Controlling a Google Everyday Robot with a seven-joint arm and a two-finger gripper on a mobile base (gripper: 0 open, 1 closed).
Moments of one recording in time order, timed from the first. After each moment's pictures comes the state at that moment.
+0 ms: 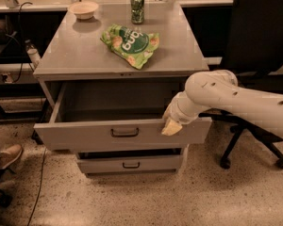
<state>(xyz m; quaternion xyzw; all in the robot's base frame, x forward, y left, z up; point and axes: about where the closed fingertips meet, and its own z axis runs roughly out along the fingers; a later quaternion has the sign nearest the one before) 0.607 -0.104 0.663 -0.65 0.72 0.00 0.24</state>
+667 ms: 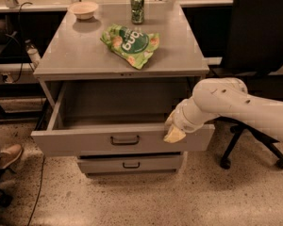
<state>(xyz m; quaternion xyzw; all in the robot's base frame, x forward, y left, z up) 0.572 -0.107 0.663 -0.64 0.73 0.03 0.24</state>
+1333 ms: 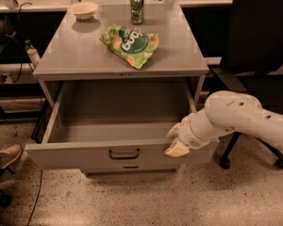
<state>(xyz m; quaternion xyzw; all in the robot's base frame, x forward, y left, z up) 0.513 -0.103 0.659 -0.62 0.74 0.09 0.24</state>
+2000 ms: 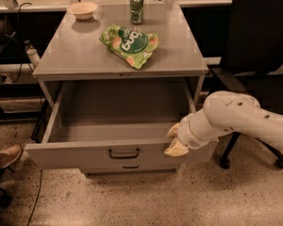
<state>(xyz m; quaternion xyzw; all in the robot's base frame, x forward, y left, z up) 0.513 -0.103 0.659 -0.62 0.74 0.09 0.24</state>
